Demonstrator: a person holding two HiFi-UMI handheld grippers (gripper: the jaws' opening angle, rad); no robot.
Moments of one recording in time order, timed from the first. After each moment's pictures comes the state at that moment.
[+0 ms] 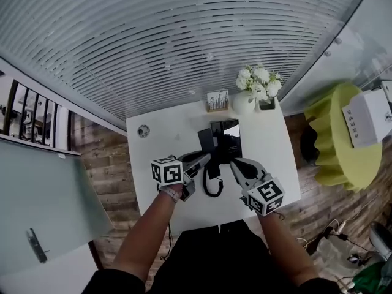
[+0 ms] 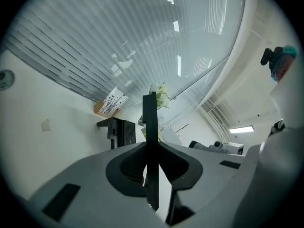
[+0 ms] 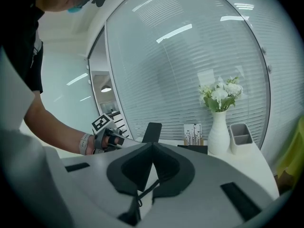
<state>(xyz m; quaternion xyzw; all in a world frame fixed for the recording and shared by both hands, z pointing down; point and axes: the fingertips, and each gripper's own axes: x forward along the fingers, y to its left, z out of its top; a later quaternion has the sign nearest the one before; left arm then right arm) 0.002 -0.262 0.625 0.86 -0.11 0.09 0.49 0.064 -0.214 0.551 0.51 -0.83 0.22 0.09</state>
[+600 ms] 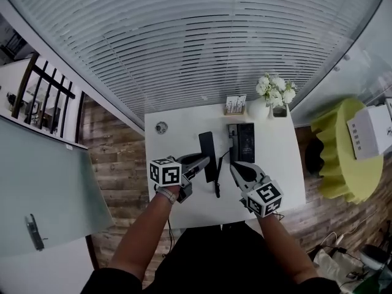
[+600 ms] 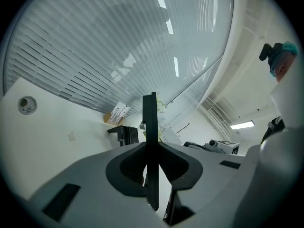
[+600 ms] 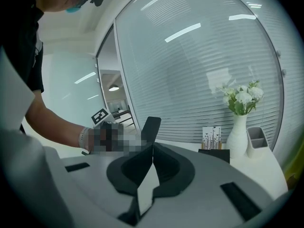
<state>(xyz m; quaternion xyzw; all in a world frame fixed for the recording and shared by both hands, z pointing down) -0.075 -0.255 0.584 0.88 -0.13 0.09 0.46 -0.007 -0.209 0.530 0.48 -0.85 0.20 0.09</state>
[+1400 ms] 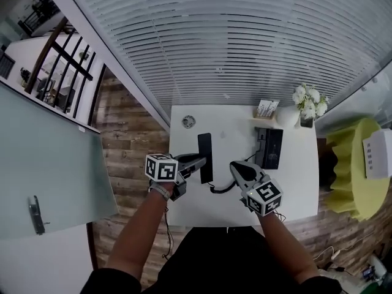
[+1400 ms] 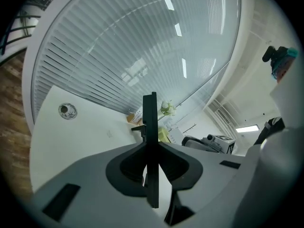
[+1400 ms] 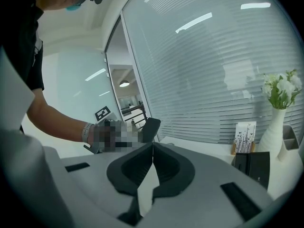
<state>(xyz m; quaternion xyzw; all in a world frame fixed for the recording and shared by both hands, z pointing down) -0.200 -0.275 0.603 0.86 -0.16 0.10 0.48 -0.116 -0.242 0.545 0.41 -0.88 0.20 0.11</state>
